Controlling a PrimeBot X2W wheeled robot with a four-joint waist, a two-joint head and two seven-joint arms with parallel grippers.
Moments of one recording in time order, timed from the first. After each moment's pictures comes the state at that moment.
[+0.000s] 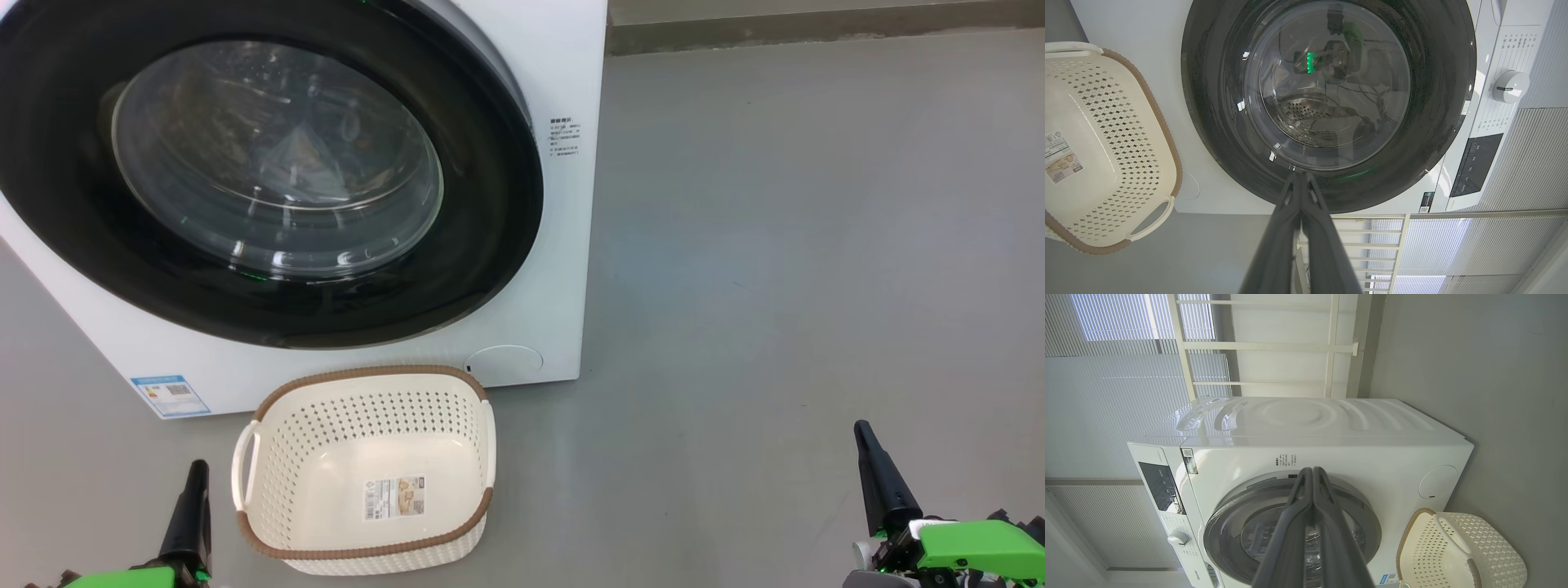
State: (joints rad) left arm -0.07 0.05 0.07 0.26 -1.62 -0.12 0.10; right arm -0.07 -0.06 -0.12 0.27 1.62 0.13 0.10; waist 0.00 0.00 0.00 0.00
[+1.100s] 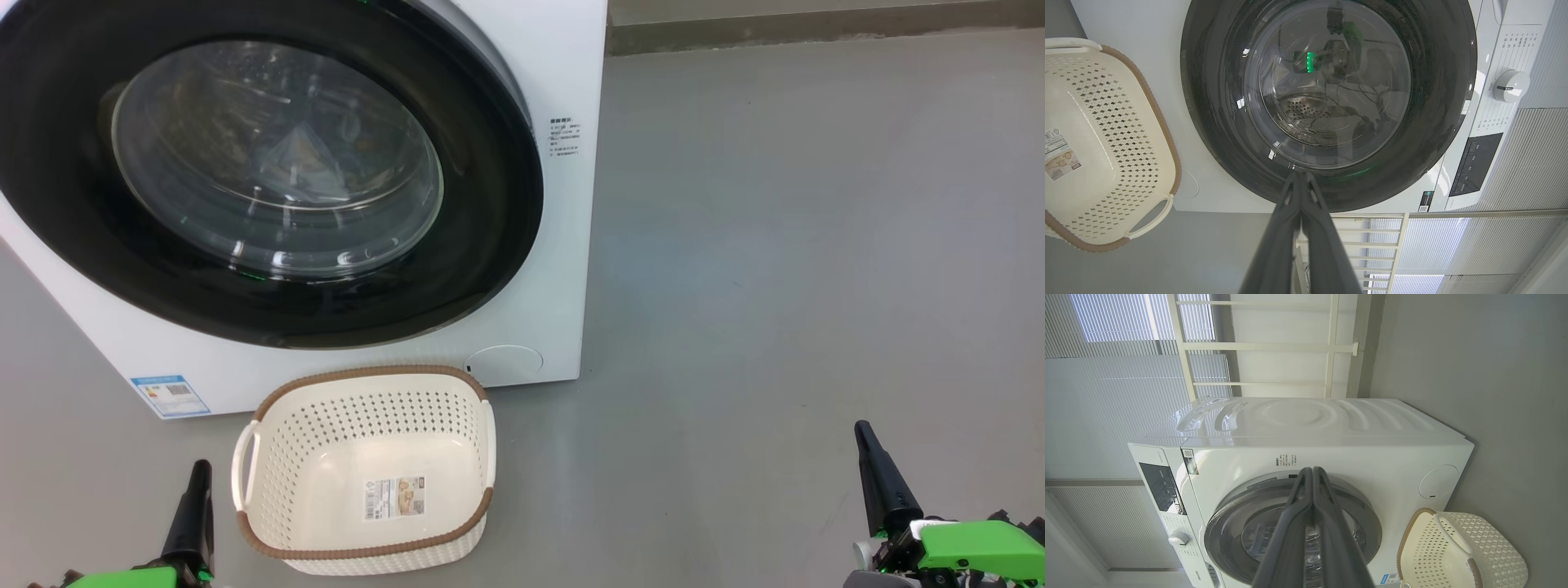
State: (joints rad) left arm -0.07 0.04 0.07 0.26 -1.62 -0.12 0.10; right arm -0.07 -0.05 -0.13 0.27 1.62 0.13 0.10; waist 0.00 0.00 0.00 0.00
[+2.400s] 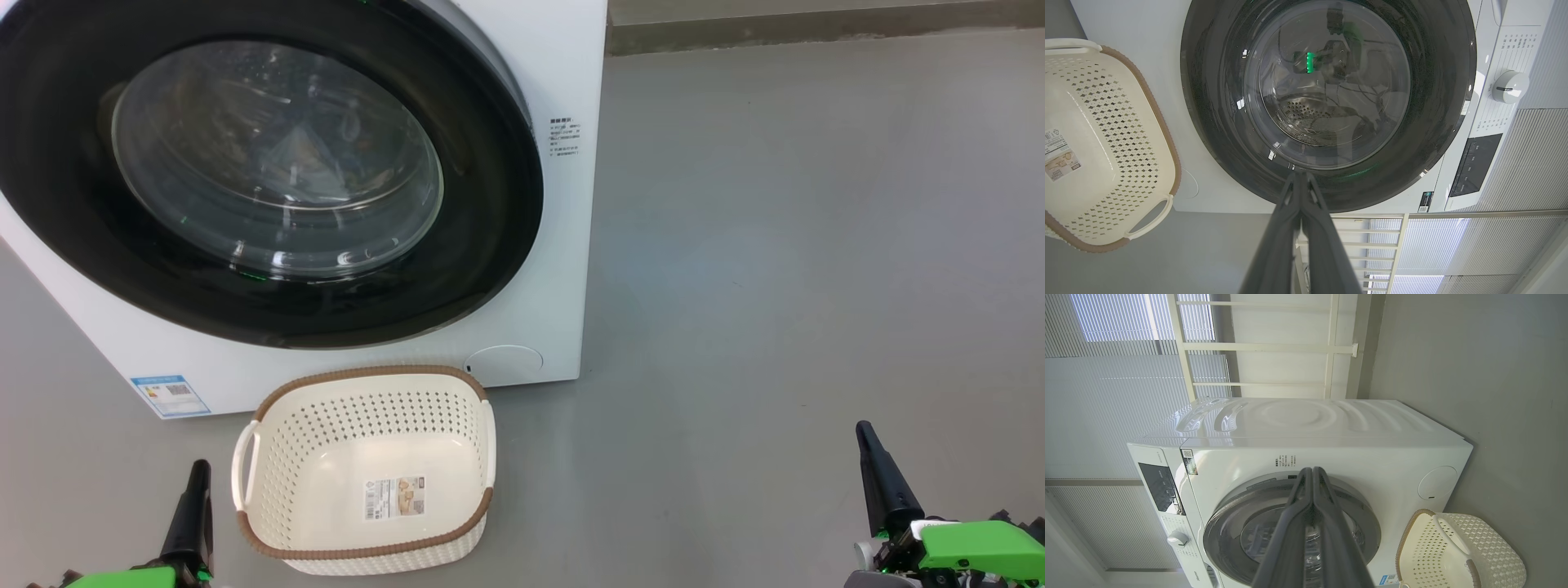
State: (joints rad) left arm -0.07 0.04 0.08 0.26 -1.62 -0.12 0.11; right arm -0.07 -0.05 -0.13 0.27 1.61 0.13 0.10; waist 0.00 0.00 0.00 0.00
